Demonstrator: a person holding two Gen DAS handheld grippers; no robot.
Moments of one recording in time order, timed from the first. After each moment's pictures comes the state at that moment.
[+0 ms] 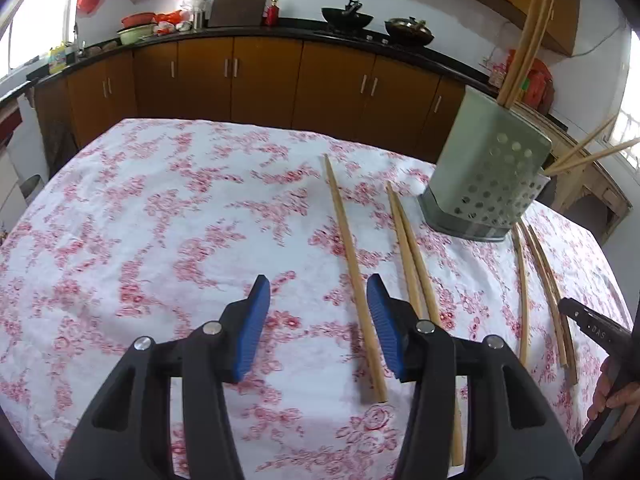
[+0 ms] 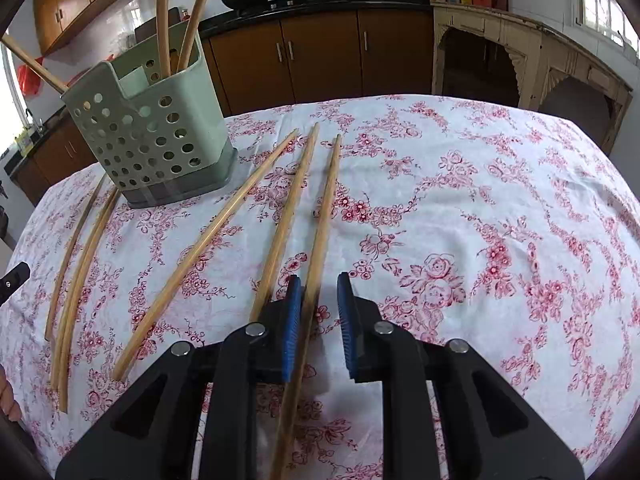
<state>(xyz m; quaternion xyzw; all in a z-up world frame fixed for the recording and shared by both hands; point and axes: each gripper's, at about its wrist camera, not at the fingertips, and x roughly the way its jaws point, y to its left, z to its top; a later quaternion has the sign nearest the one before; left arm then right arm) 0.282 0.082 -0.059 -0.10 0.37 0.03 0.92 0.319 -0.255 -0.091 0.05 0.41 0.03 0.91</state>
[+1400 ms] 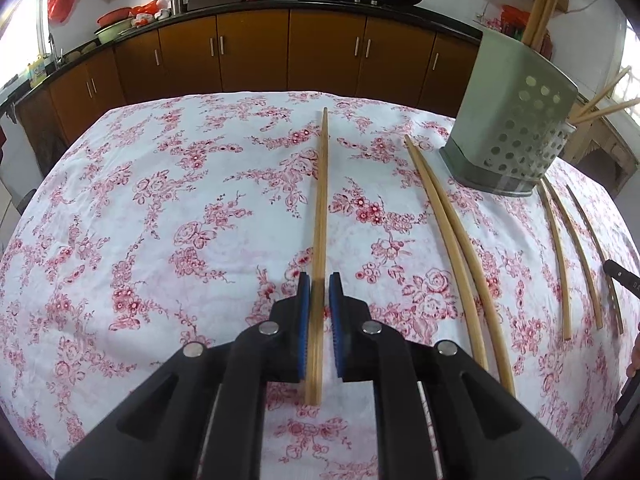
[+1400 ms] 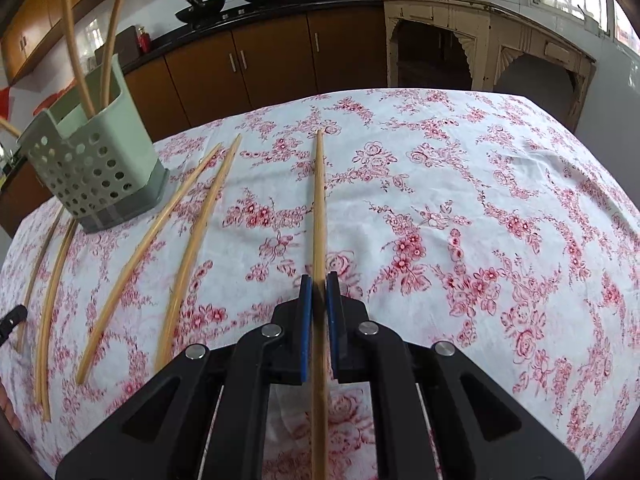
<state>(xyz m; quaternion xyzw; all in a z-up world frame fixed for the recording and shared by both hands) 0.294 0.097 -0.085 -0.04 0.43 0.01 0.90 0.306 -0.305 -0.093 0.08 0.41 -0.03 0.91</state>
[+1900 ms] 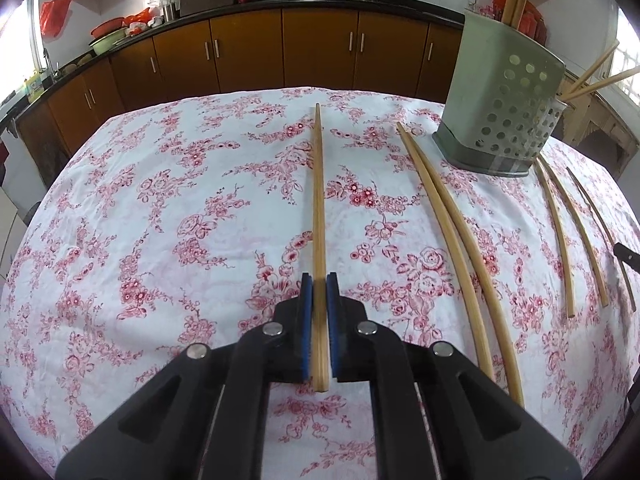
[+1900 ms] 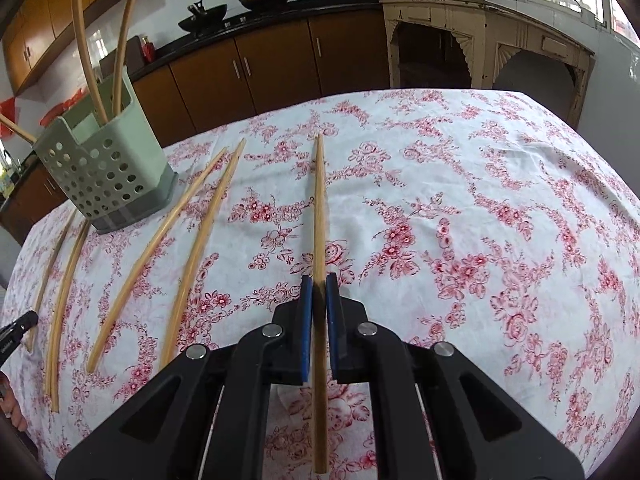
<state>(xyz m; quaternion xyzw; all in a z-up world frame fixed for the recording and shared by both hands) 0.286 0.087 -0.085 -0.02 0.44 0.02 0.90 0.292 -0.315 -0.088 0.10 0.39 -0.02 0.91</state>
